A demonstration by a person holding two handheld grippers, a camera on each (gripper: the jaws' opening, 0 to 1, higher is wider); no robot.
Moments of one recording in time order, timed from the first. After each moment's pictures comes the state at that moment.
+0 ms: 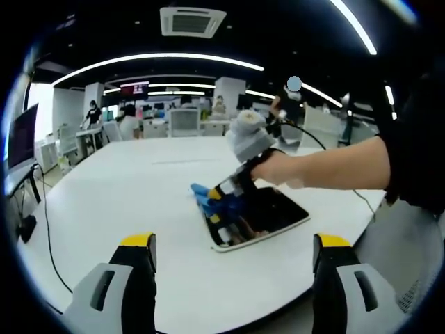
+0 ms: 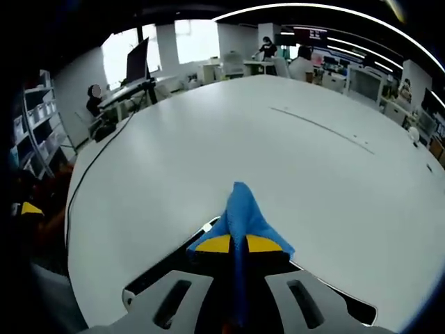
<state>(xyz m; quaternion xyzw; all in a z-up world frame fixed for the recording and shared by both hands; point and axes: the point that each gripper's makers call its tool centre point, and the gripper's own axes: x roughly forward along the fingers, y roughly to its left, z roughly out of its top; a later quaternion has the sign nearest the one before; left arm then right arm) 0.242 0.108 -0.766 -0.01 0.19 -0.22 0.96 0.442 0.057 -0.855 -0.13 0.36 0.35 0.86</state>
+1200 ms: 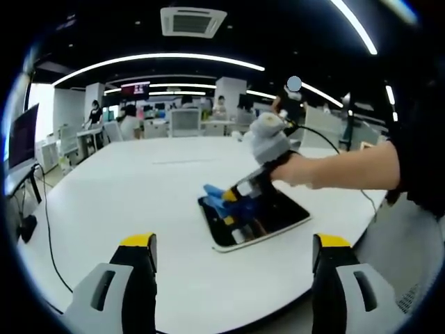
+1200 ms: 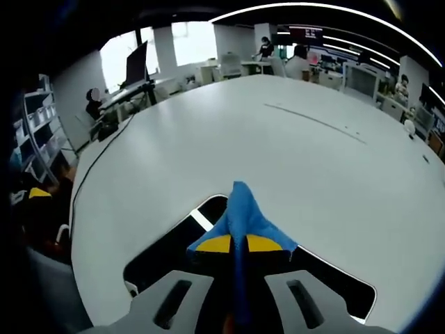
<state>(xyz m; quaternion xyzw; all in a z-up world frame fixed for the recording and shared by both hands) 0.241 0.109 -0.767 -0.01 0.19 -0.22 0.96 0.423 0.038 -0.855 -0.11 0.36 0.35 0.85</state>
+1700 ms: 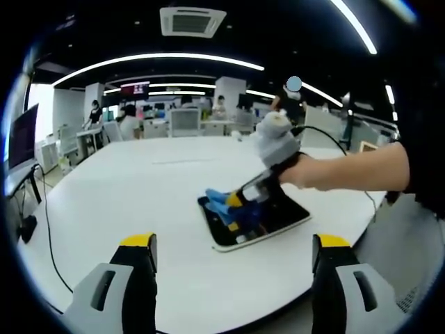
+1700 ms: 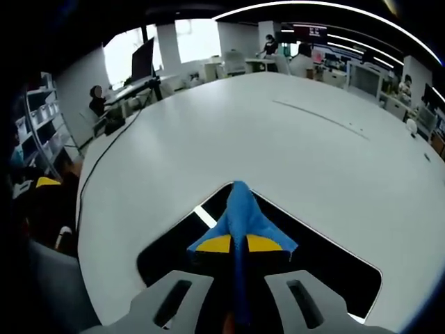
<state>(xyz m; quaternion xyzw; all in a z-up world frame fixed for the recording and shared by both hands) 0.242 0.109 -0.767 -0.01 0.19 -0.22 0.96 0.401 0.039 -0.854 -0.12 0.37 0.36 0.85</state>
